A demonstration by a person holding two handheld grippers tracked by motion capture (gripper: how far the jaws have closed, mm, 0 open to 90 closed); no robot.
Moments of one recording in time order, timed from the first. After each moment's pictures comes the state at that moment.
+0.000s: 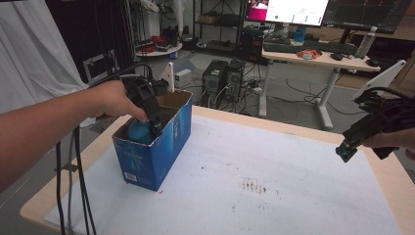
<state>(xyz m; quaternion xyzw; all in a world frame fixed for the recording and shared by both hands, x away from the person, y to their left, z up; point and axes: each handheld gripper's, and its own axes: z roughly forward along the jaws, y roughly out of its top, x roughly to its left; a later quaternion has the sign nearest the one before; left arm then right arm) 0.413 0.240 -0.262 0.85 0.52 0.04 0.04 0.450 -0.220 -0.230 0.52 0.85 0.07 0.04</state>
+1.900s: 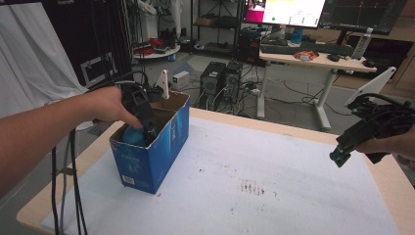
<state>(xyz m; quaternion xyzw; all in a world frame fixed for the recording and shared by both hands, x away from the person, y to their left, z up) 0.417 0.249 -0.273 0.86 0.50 0.02 0.03 0.448 -0.218 -0.238 0.51 0.85 0.07 0.03</state>
